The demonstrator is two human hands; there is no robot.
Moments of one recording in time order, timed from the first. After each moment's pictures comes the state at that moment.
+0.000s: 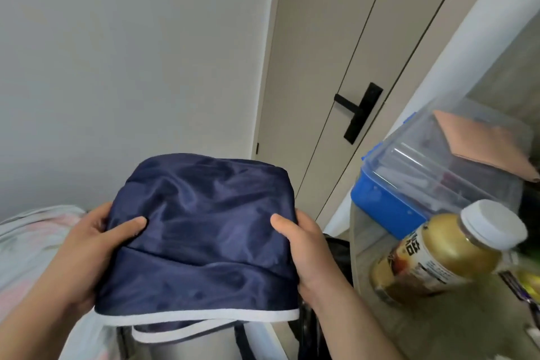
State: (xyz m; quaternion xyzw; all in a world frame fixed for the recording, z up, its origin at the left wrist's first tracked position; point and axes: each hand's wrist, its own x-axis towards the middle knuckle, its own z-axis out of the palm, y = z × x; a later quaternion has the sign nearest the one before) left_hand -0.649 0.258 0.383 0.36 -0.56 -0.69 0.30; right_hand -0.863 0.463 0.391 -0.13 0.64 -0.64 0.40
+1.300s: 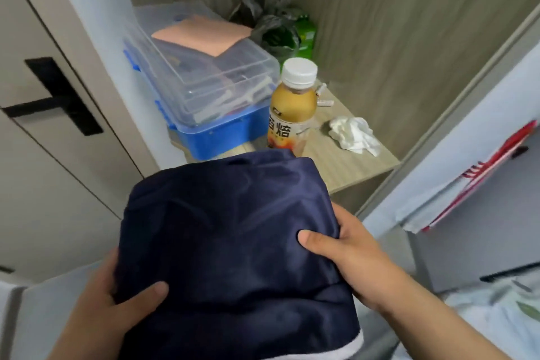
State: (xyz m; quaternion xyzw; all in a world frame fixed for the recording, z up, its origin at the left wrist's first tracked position) left_hand -0.879 0.197 0.381 -0.15 -0.74 -0.62 -0.21; right_hand -0.722 0.478 0.415 0.23 0.64 -0.73 -0.08
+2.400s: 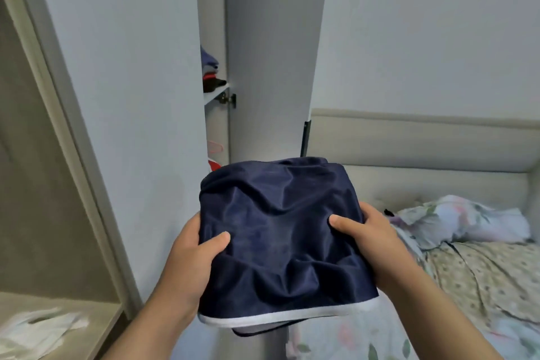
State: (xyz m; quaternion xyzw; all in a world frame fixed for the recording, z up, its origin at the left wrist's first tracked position) left_hand -0.701 0.606 0.501 -0.52 -0.45 -0.50 -0.53; right_hand -0.427 0.586 0.515 0.54 0.45 -0.43 -0.57
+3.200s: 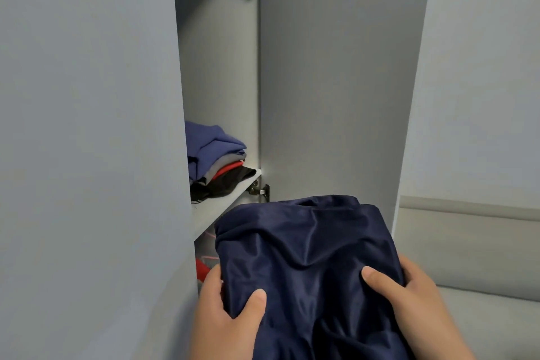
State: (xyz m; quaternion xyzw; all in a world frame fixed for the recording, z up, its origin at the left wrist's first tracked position) left_hand -0.612 0.937 0.554 -0.45 -0.60 -0.58 -0.32; right_hand -0.380 0.954 0.564 0.49 0.50 -0.37 -0.61
